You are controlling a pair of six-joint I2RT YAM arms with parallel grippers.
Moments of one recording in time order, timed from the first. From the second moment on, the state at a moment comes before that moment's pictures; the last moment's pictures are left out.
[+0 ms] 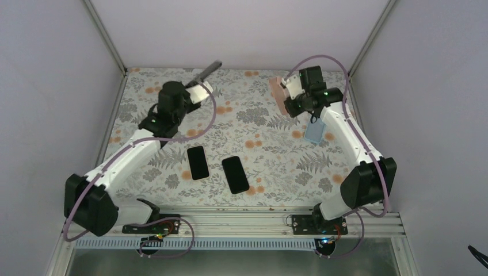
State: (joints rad) left arm -0.45 1.27 1.12 -0.06 -0.22 0.77; right arm 0.29 1.55 1.52 -0.84 -0.03 -0.28
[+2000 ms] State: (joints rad) left arm -0.54 1.86 1.38 -0.72 0.13 0.69; right arm 0.92 1.52 1.10 -1.07 -0.24 -0.36
